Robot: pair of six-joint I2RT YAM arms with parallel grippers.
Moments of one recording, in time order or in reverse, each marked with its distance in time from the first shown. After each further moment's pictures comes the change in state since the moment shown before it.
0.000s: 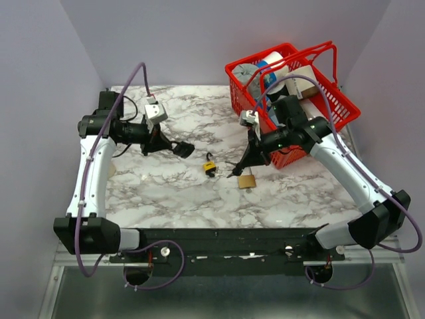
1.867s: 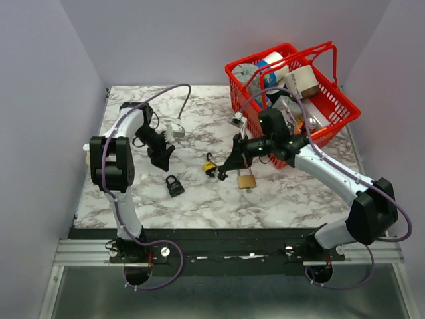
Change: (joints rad) left arm -0.055 0.691 0.050 -0.168 -0.451 0.394; right arm 0.067 0.026 -0.285 0.588 0.013 0.698
